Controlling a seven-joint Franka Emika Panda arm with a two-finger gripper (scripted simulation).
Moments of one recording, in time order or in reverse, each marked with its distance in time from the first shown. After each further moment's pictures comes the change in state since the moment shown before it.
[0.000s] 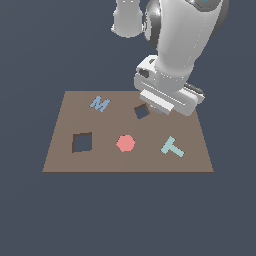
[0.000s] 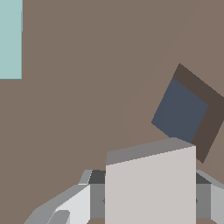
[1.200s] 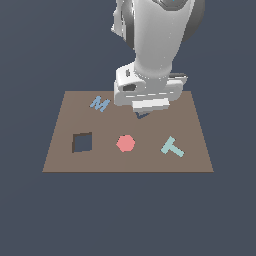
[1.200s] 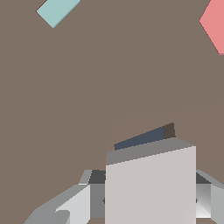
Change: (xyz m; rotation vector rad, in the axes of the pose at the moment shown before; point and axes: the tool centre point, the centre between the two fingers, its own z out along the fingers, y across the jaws) arm 0.036 0.037 -0.003 0.000 0.001 -0.764
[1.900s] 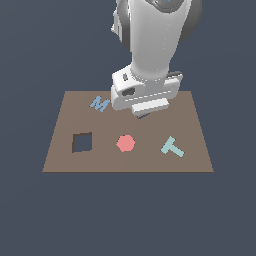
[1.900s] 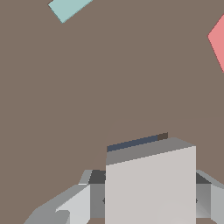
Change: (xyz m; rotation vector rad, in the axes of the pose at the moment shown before) arm 0.005 0.008 0.000 0.000 0.000 -0.137
